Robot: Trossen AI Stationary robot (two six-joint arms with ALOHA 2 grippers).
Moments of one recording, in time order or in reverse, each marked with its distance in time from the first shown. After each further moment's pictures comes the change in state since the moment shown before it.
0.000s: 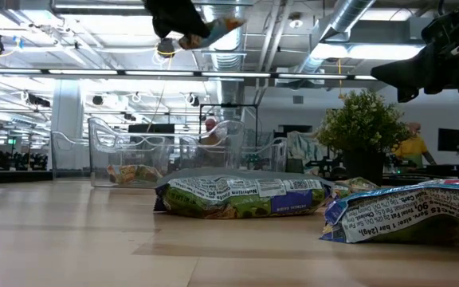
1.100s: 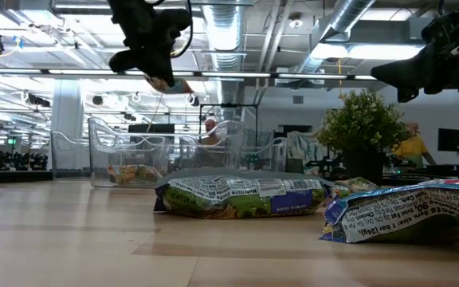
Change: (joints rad) left arm 0.261 0.001 0.000 -0.326 0.061 -0.568; right arm 0.000 0.000 0.000 0.000 0.000 0.000
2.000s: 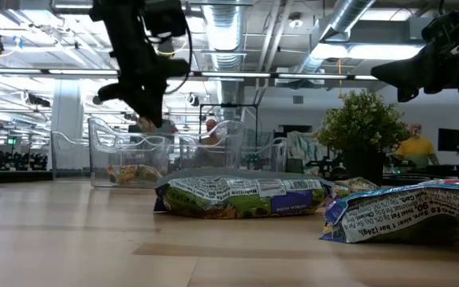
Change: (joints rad) left arm 0.017 0.110 -0.144 0.071 -0.019 -0.092; right arm 0.000 0.001 0.000 0.003 0.000 0.000
